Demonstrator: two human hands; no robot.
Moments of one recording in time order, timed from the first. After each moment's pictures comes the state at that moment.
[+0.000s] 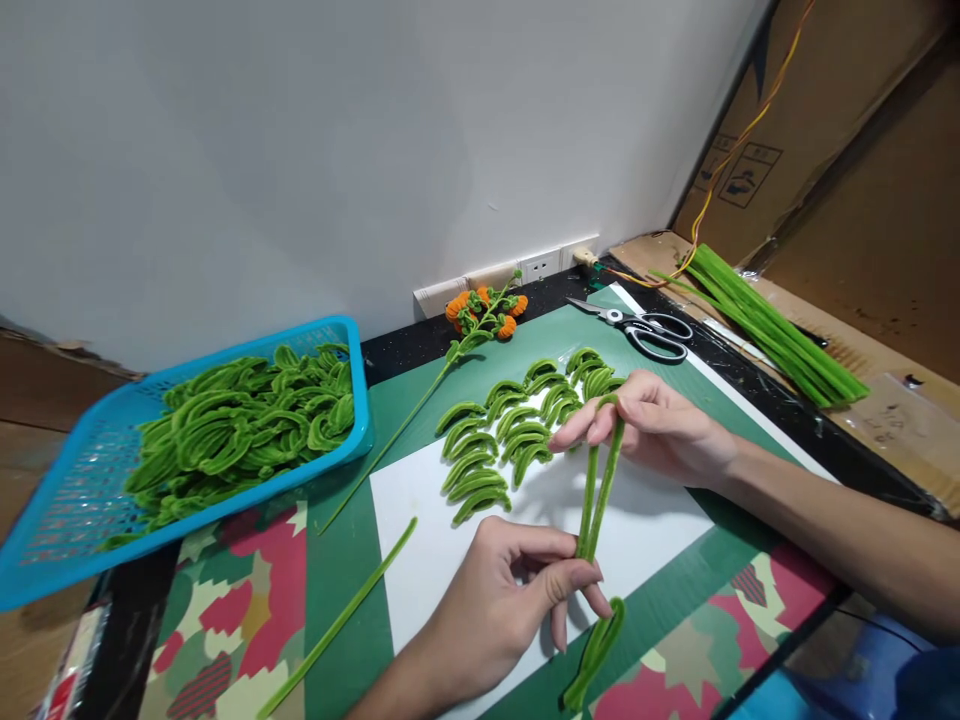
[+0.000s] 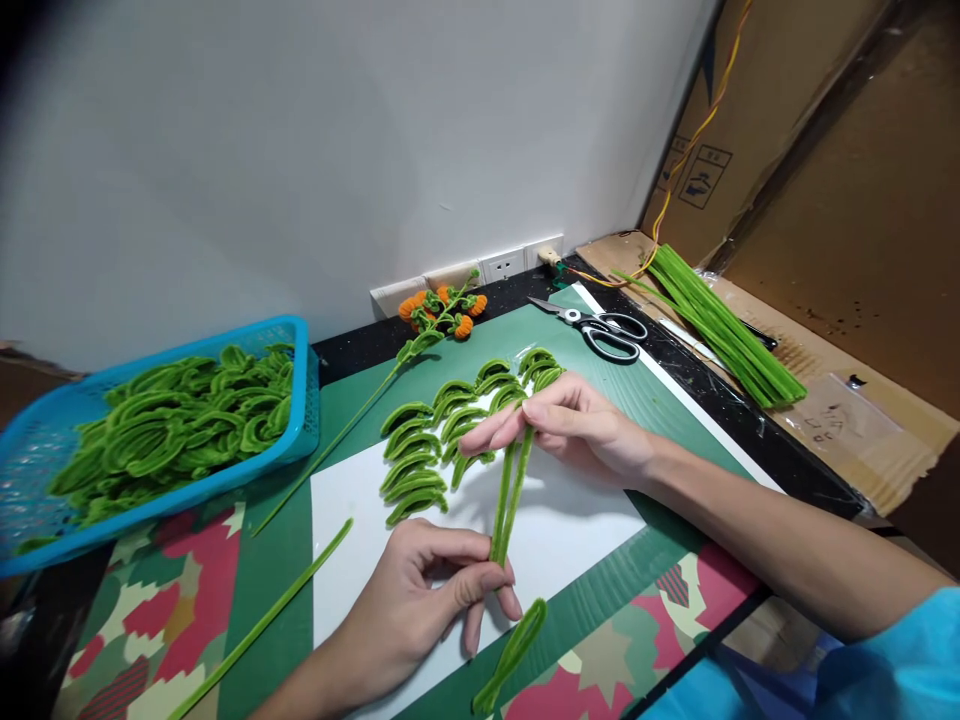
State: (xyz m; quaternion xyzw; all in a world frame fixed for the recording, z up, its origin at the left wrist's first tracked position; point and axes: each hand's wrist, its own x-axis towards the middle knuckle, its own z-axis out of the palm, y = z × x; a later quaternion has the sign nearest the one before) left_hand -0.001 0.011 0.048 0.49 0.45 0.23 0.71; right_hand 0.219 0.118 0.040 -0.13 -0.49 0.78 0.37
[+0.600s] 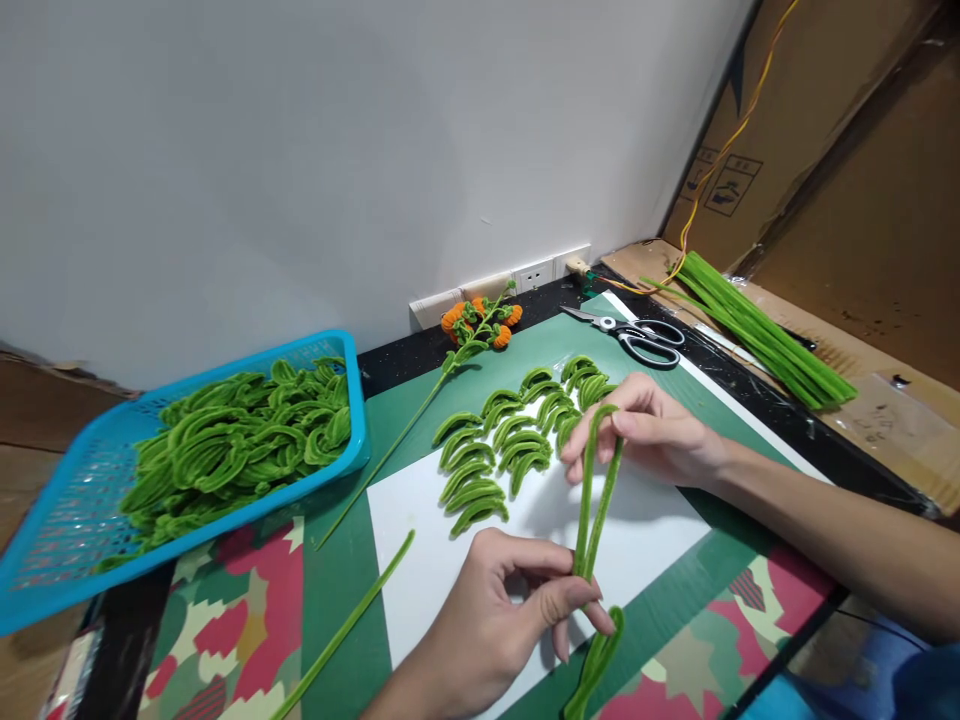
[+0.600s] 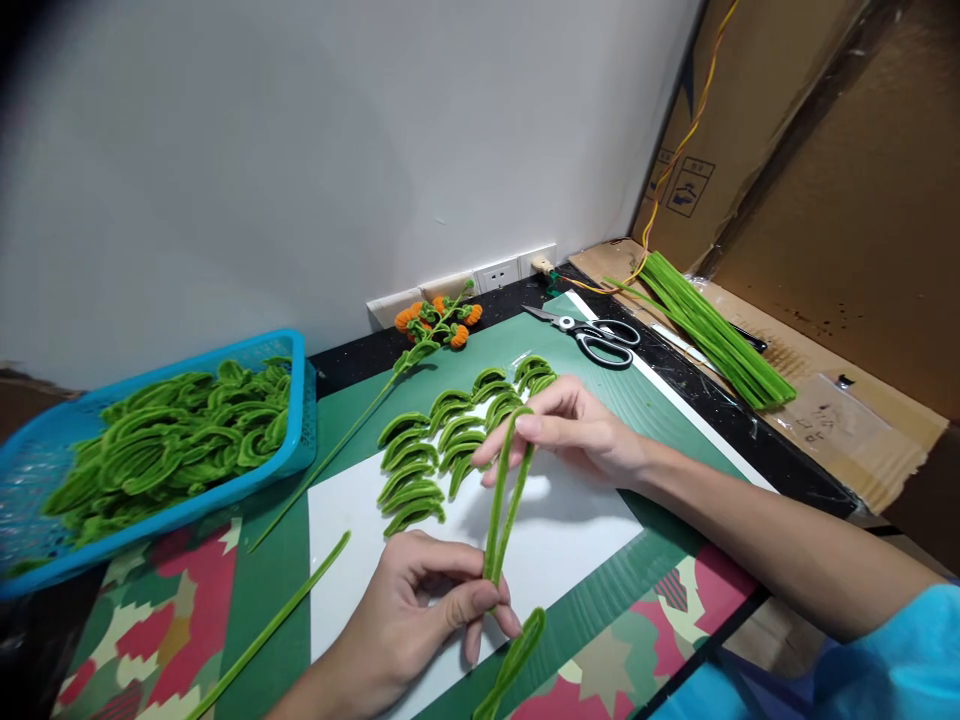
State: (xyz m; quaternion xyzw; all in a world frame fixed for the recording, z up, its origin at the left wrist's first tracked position) left_hand -0.006 0.010 0.048 0.50 0.43 0.24 0.72; right_hand 0.220 0.122 0.037 -0.11 -0.48 0.78 0.38
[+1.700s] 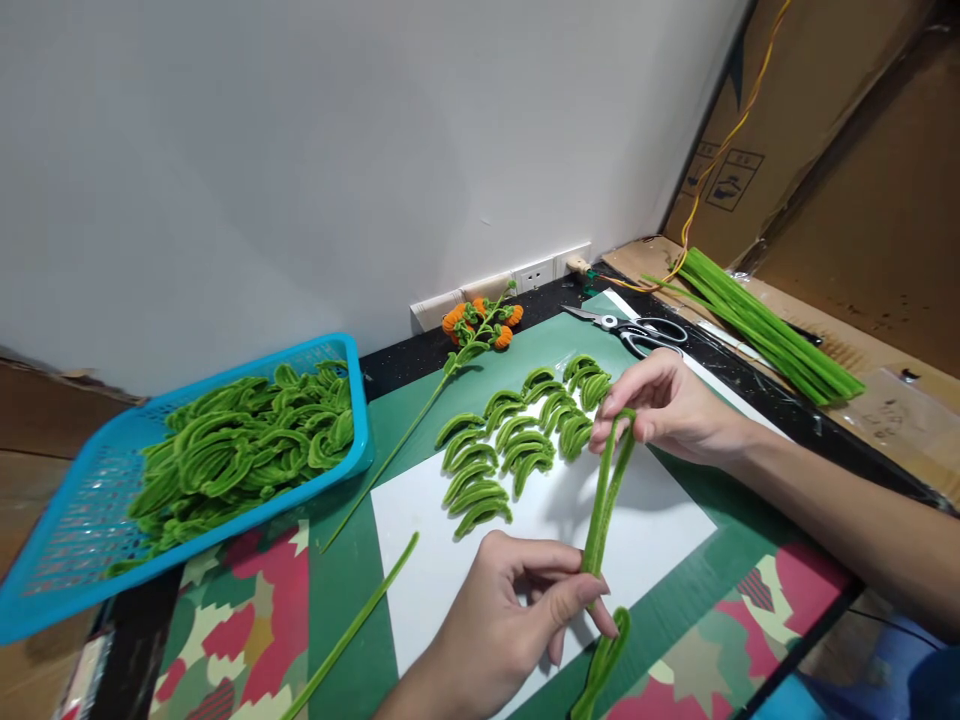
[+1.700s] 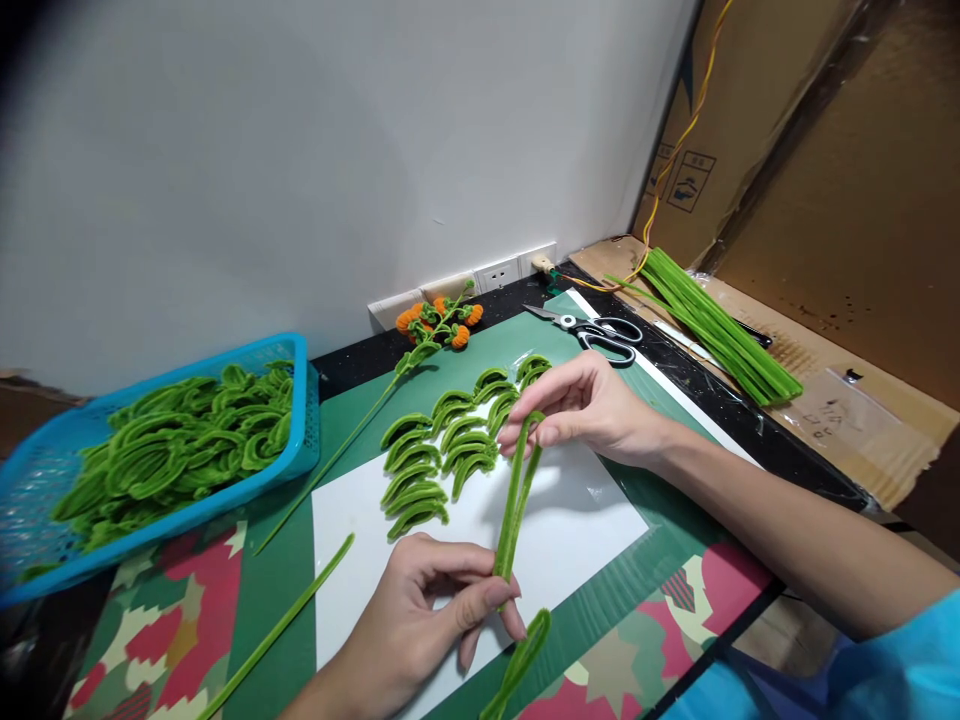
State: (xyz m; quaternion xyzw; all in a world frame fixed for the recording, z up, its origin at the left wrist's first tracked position) left_hand -0.004 0.009 0.045 0.51 0.45 0.22 0.70; right_hand 0.233 0.131 0.042 -0.14 -0.50 0.75 0.42
